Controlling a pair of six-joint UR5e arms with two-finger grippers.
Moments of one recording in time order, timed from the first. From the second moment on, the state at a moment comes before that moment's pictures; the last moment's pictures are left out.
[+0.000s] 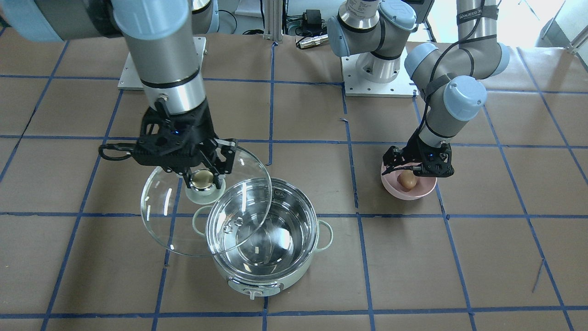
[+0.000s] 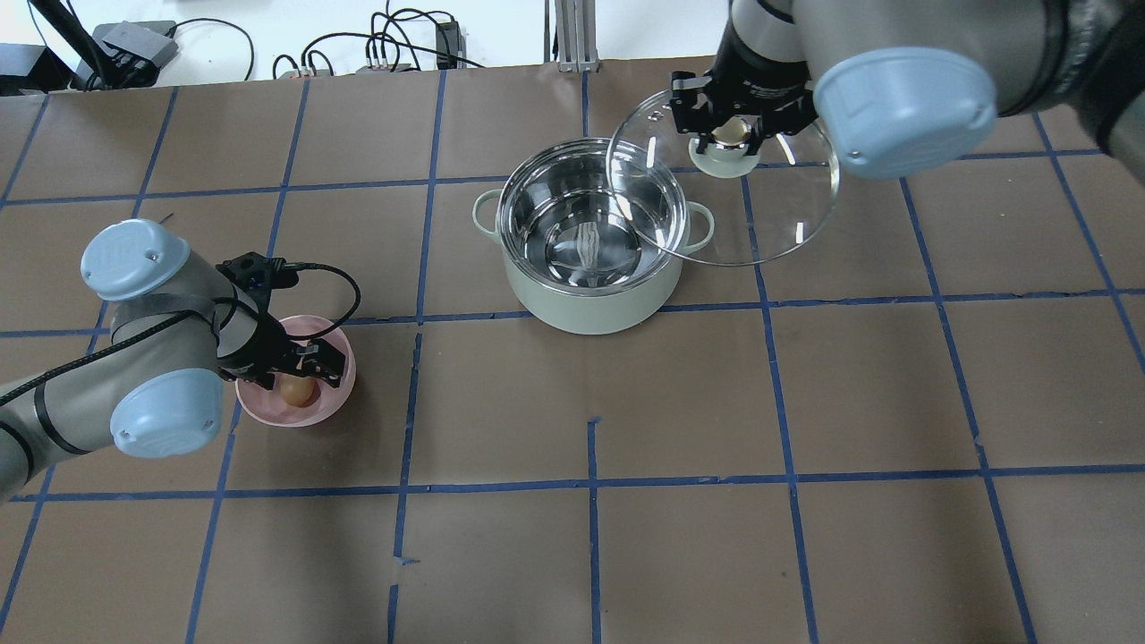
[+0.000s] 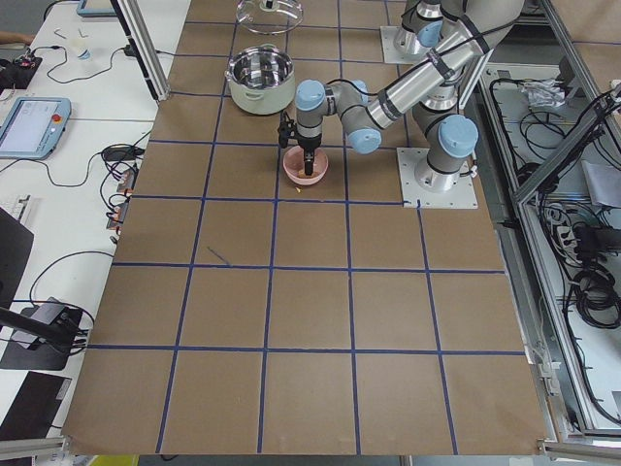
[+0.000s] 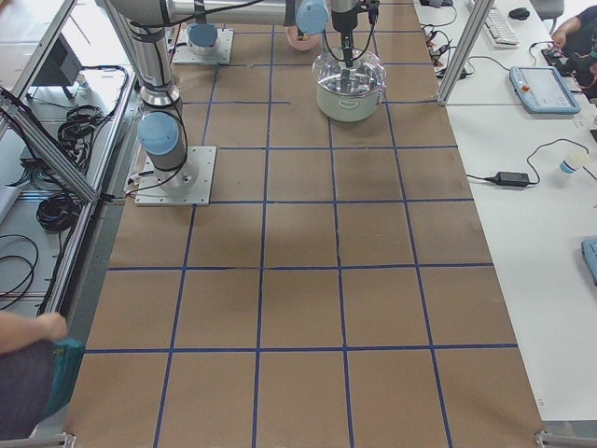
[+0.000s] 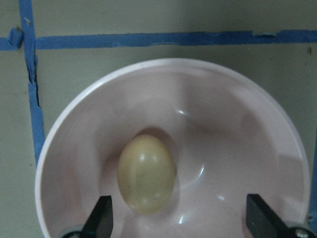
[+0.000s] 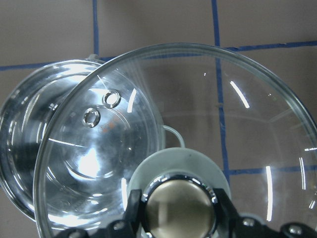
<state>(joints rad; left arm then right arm) -1.27 -1.69 -2.23 -0.81 1.54 0.31 1.69 -1.45 1.54 -1.88 -1.56 0.17</state>
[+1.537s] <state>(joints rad) -1.22 -1.74 -2.24 -0.80 1.52 0.32 1.54 -1.59 1.61 -1.68 -1.55 -0.05</state>
